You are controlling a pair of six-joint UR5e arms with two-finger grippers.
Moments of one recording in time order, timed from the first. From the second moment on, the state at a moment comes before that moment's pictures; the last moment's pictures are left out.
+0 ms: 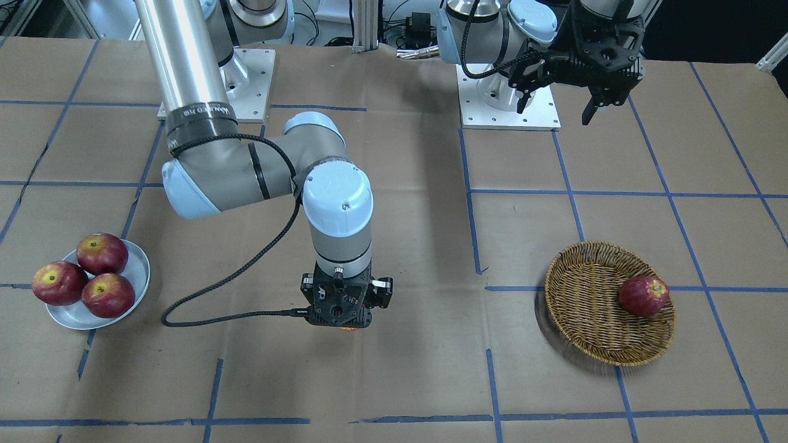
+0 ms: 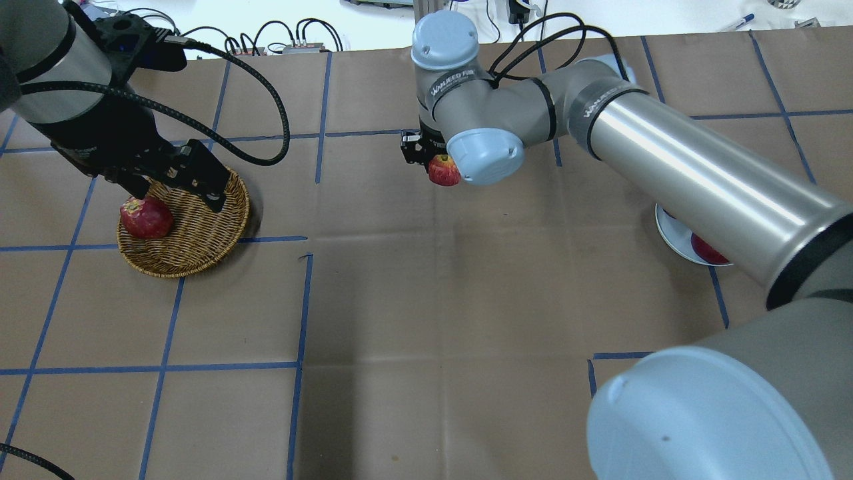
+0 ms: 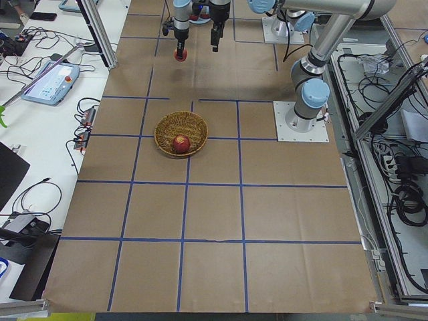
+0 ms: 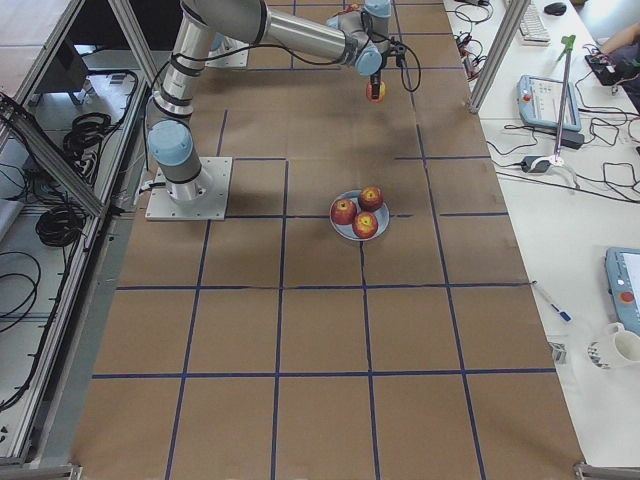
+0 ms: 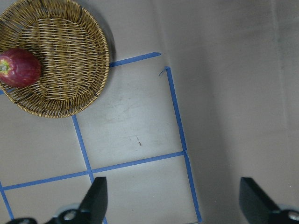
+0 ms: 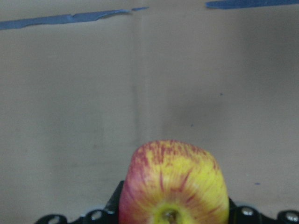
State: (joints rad) left arm -1.51 -1.41 -1.63 -1.66 1.58 0.28; right arm 1.88 -1.05 1.44 -2.05 -1.59 0.38
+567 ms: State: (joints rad) left arm -1.51 -1.41 -1.63 -1.66 1.58 0.27; right arm 1.55 -1.26 1.49 -1.85 -1.58 -0.10
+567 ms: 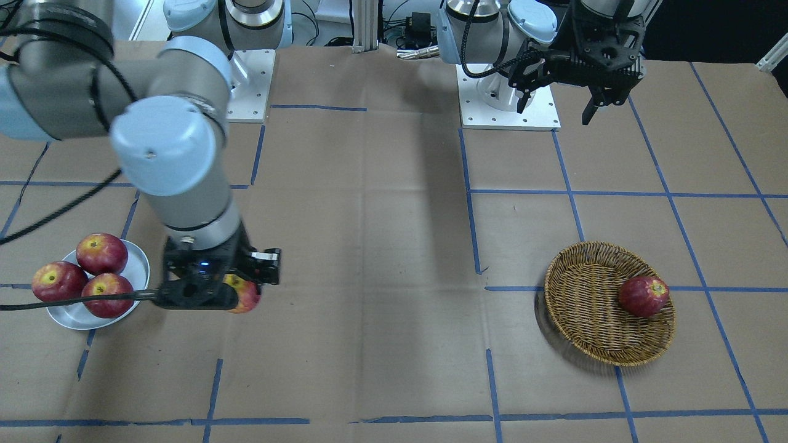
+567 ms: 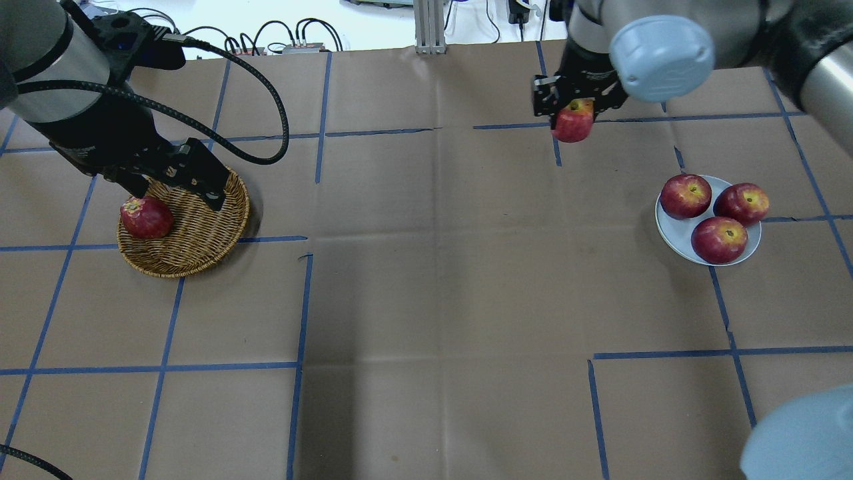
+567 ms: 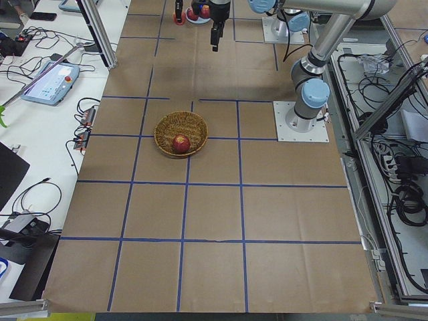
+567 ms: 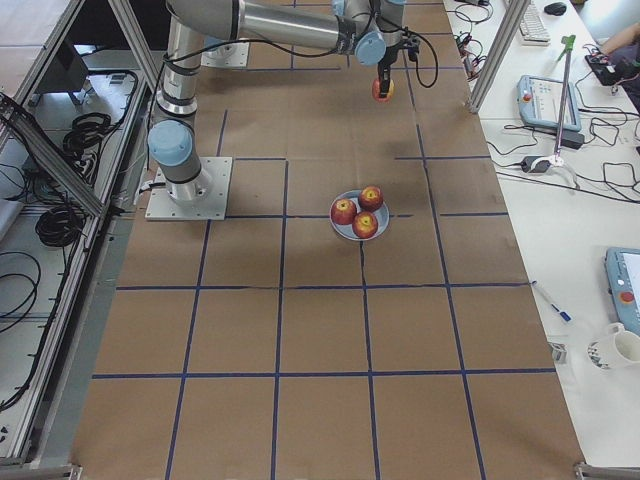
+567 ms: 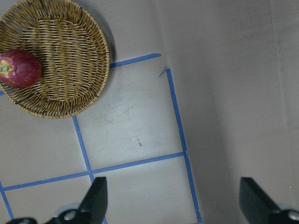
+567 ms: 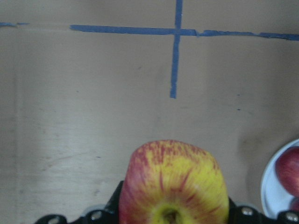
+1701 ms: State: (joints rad) left arm -1.56 -1.42 -1.63 -1.66 1.59 0.12; right arm 1.10 -1.32 1.77 -2.00 -1.53 -0.75
